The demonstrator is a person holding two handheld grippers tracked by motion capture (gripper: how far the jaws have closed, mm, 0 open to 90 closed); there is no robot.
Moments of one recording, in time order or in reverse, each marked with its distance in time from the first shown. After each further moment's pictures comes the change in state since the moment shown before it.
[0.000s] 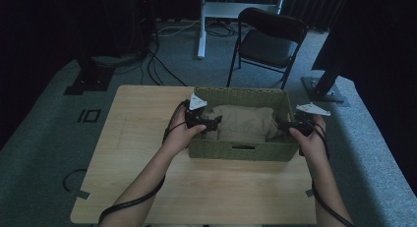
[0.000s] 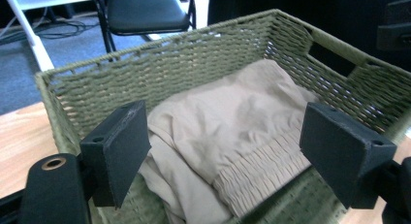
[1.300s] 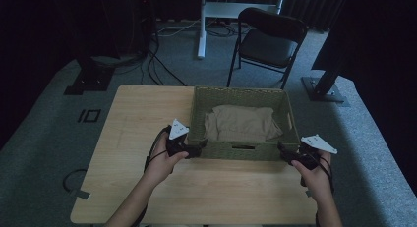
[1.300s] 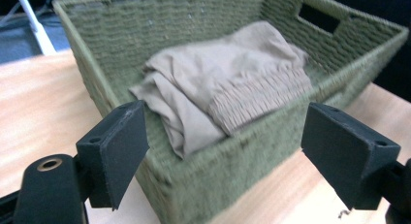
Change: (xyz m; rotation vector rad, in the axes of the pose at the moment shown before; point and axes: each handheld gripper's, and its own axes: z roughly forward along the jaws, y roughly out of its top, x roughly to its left) left arm -0.007 -0.072 -0.053 0.004 0.002 -0.010; right arm 0.020 -0.075 -0.051 -0.048 -0.007 0.028
